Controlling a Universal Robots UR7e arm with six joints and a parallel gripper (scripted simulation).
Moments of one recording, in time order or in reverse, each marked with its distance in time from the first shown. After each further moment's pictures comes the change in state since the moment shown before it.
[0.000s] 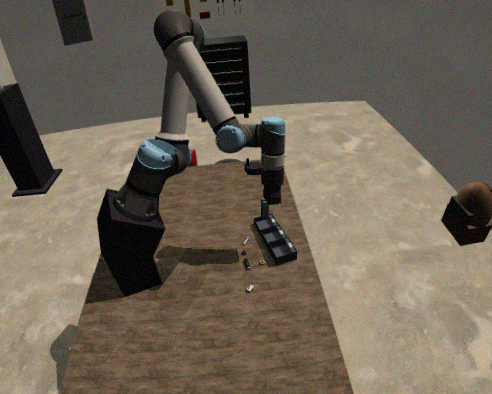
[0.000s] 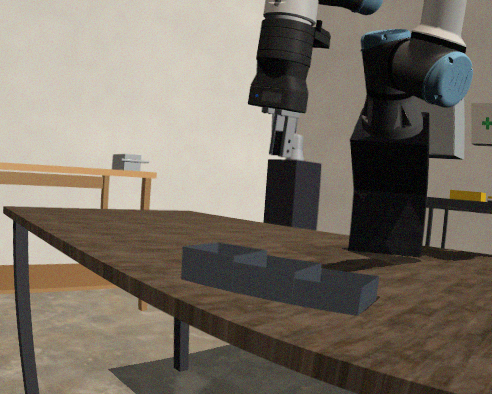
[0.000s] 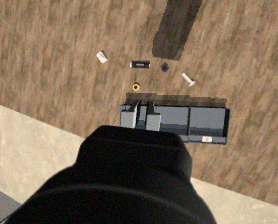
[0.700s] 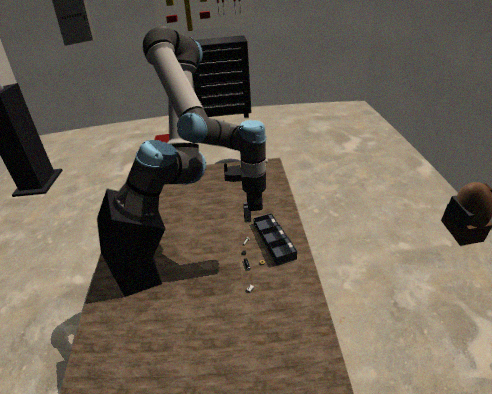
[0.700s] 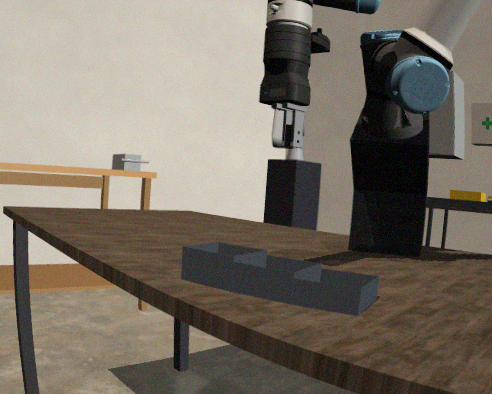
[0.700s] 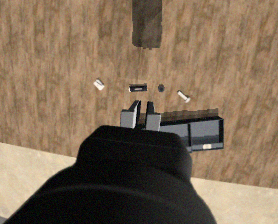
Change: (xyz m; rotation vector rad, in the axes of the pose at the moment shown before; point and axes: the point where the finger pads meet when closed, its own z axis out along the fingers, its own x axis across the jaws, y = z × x) arm -0.027 -0.069 -0.011 -0.043 0.126 0.136
